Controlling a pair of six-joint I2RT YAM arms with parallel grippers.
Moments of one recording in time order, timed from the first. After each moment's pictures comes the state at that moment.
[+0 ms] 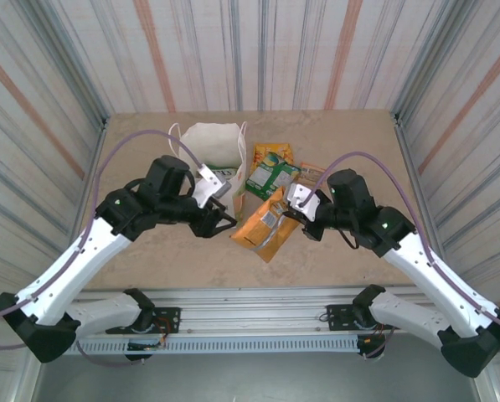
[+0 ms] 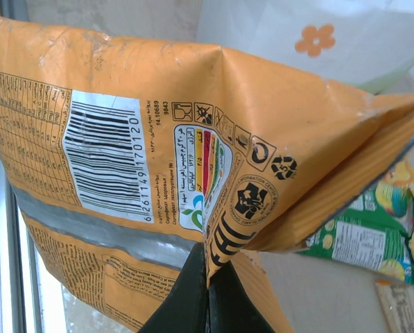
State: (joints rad) left arm -0.71 1.10 1.25 -0.92 0.46 0.04; right arm 0.66 0.92 0.99 -0.69 -0.33 -0.49
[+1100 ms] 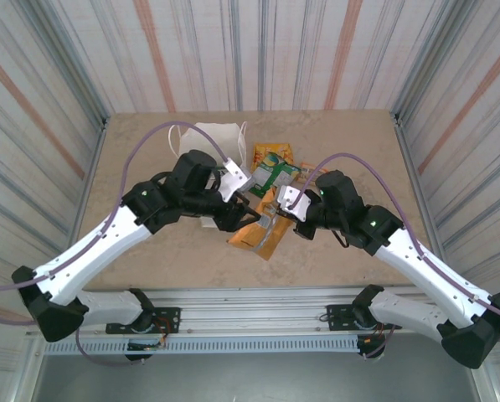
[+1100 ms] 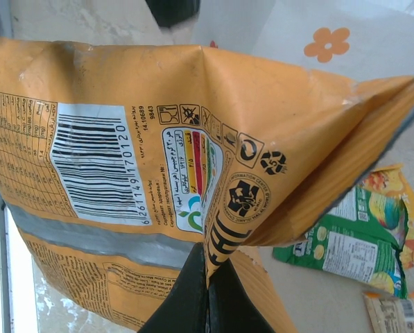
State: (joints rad) left arm -0.82 1.24 1.32 -0.79 0.40 -0.03; right arm 0.72 0.98 0.97 -0.62 -0.26 -0.51
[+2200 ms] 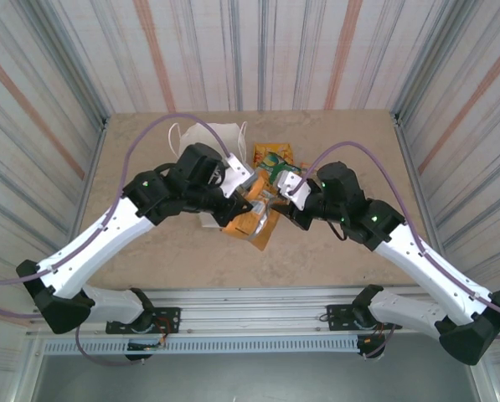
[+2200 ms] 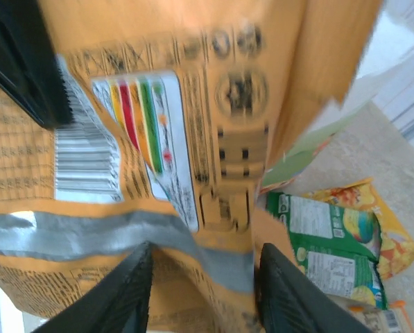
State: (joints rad) left arm -0.83 1.30 1.50 -0.96 0.32 -0.02; right arm 0.71 1.01 1.05 -0.57 -0.22 -0.39
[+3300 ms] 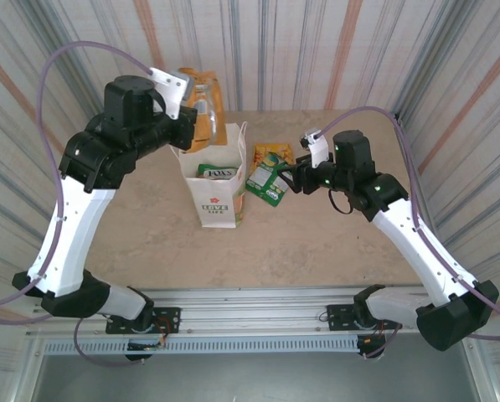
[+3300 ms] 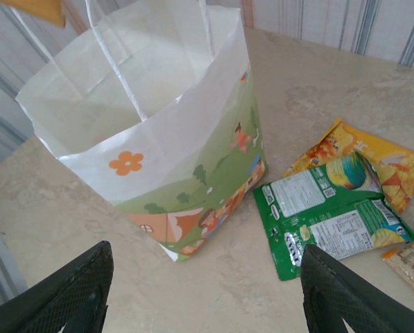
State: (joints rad) left arm -0.53 1.43 2.08 -1.07 -0.07 -0.02; right arm 0.46 1.16 1.20 -0.56 -0.34 0.07
